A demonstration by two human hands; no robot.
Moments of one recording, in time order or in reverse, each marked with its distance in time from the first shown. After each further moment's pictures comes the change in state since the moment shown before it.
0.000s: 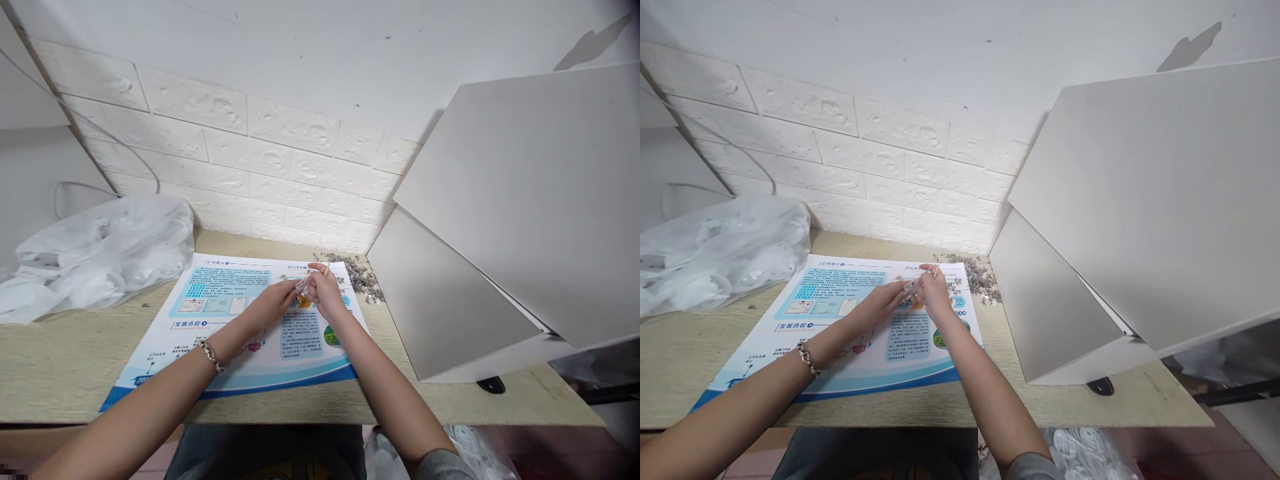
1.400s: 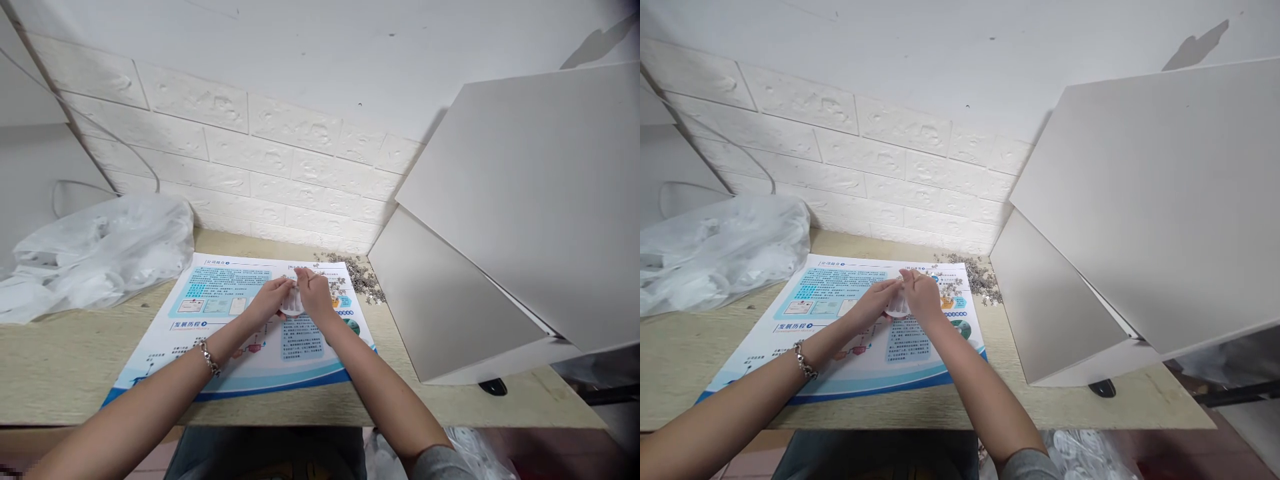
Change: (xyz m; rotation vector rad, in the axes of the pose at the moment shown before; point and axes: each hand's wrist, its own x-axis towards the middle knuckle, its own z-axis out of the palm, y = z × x) left_hand 0.002 0.022 -0.007 -0.740 0.024 -0.605; right_hand -0.006 0.007 0.013 -0.836 0.044 -0.485
